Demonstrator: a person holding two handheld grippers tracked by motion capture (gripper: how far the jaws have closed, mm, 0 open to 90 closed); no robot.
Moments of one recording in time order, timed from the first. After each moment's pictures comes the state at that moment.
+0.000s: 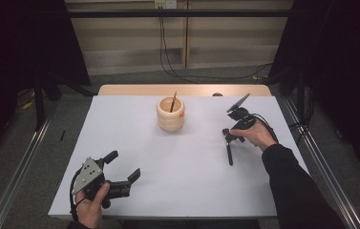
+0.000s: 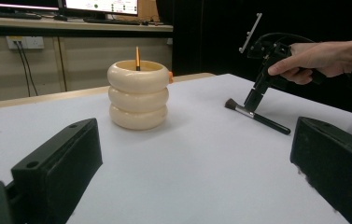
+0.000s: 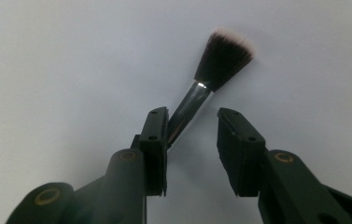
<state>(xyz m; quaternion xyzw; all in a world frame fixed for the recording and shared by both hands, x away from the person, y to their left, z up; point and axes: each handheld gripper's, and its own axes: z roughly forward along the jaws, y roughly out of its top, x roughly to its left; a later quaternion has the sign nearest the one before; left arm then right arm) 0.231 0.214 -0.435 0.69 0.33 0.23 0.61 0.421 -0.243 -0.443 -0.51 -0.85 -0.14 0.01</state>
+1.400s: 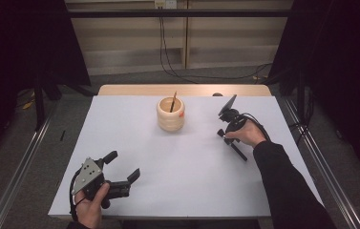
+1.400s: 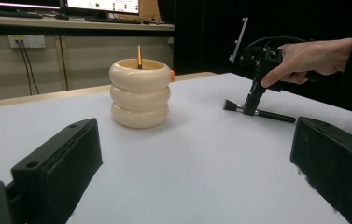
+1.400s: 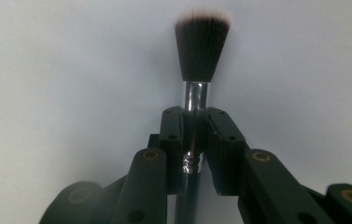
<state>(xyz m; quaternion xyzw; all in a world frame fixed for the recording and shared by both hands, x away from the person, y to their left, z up) 0.231 0.215 -0.436 0.69 0.33 0.22 0.61 0.430 -0.217 -0.451 -0.50 -0.87 -0.06 0.00</state>
